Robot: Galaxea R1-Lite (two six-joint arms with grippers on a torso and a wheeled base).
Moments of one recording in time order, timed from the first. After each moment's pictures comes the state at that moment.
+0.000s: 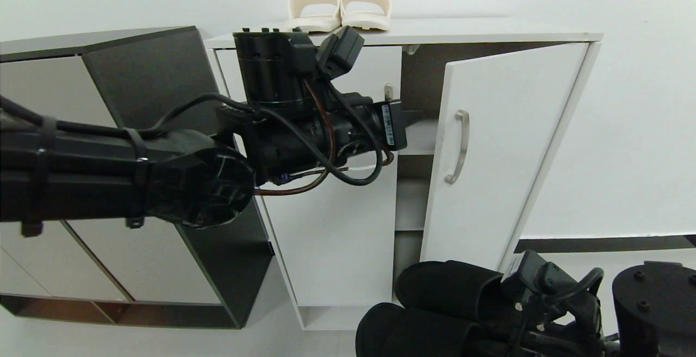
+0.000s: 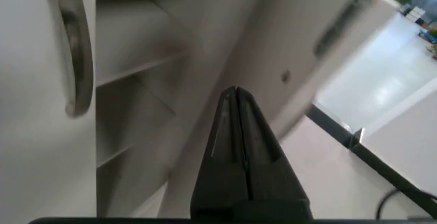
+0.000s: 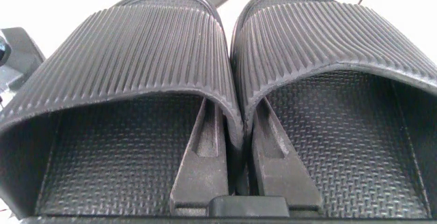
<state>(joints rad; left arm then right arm) -0.68 1.85 -1.36 -0.50 -0.28 -0.27 0.96 1.46 -0.40 -0.65 -0.05 0.10</state>
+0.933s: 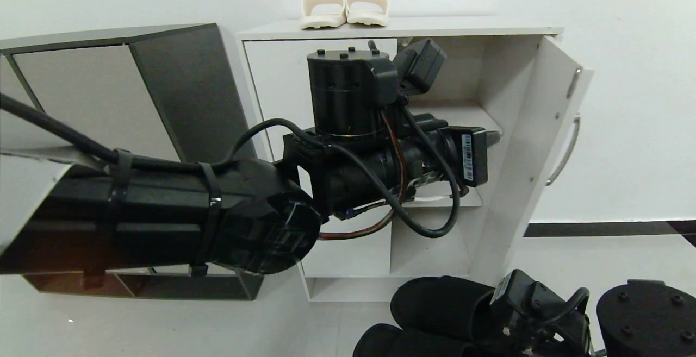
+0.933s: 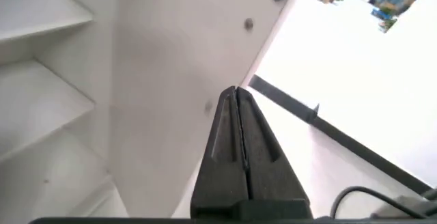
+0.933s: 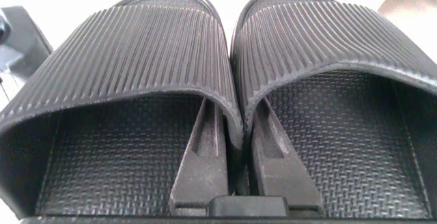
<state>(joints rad) -0.85 1.91 -1.38 -0.59 -0.24 -0.27 1.00 1.48 -0.38 -0.65 -0.06 0.11</state>
